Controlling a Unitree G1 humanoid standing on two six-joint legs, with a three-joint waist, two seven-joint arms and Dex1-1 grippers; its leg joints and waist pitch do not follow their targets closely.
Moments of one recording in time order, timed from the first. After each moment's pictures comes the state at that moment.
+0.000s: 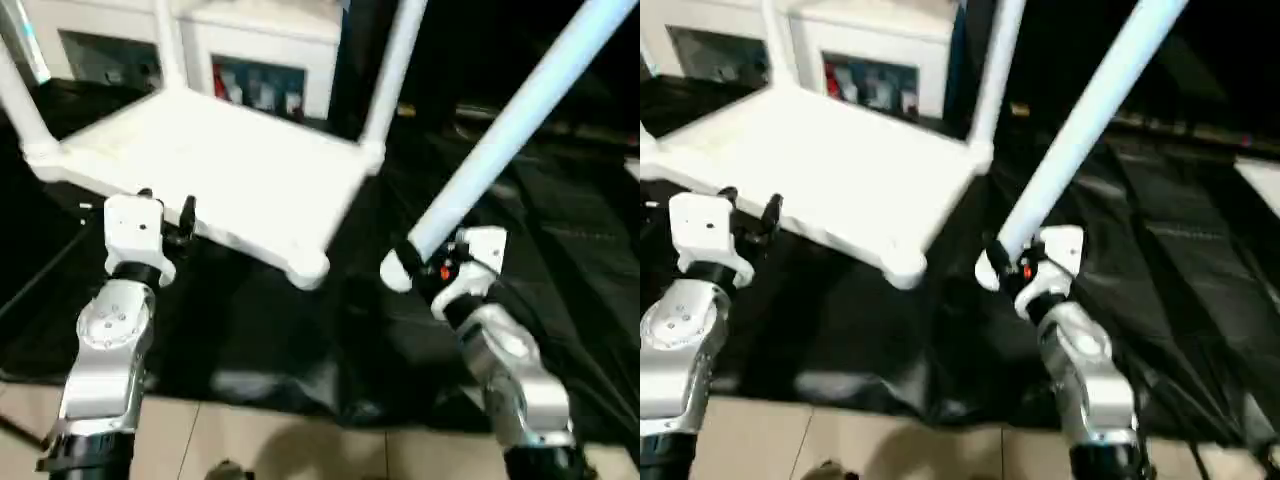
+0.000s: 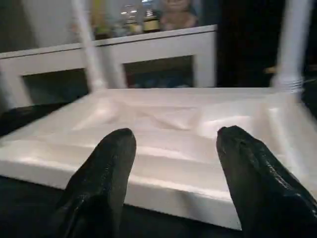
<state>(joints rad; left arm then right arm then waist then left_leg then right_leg) -0.17 0.22 0.11 -0.05 -0.02 0.14 -0.14 -0.15 -0.12 -0.05 0.01 0.30 0.26 0.32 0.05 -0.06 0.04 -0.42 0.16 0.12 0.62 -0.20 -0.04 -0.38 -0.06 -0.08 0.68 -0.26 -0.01</state>
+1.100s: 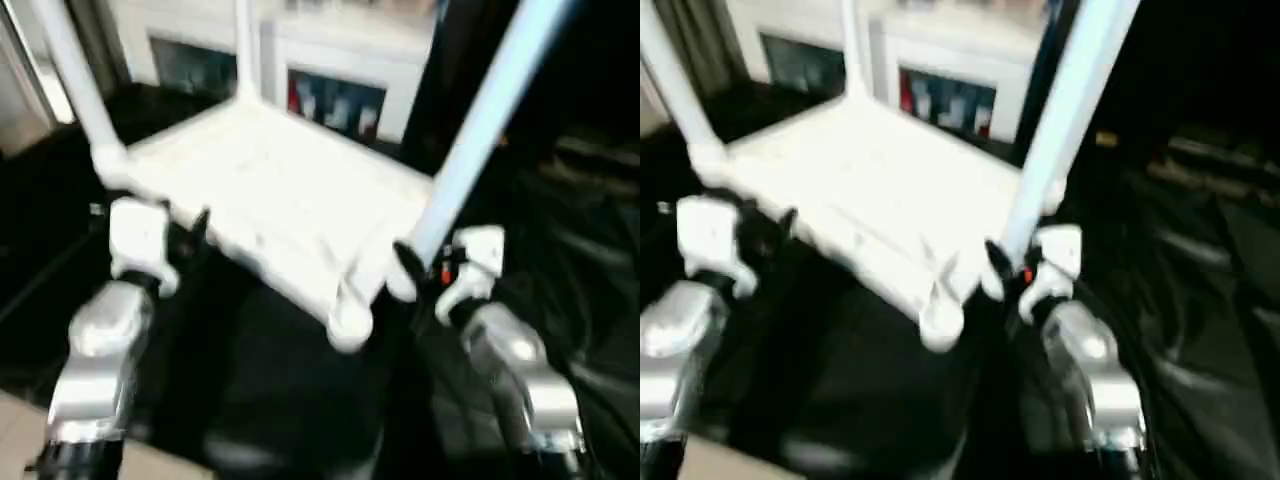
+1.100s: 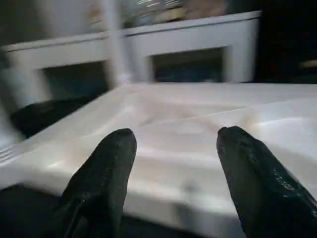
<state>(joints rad) -0.16 0.30 0.10 -0.03 -0.14 0.11 -0.37 -0.12 -0.12 -0.03 0.00 0.27 0.27 0.30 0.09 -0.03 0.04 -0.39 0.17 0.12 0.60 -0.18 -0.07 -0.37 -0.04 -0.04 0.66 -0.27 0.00</state>
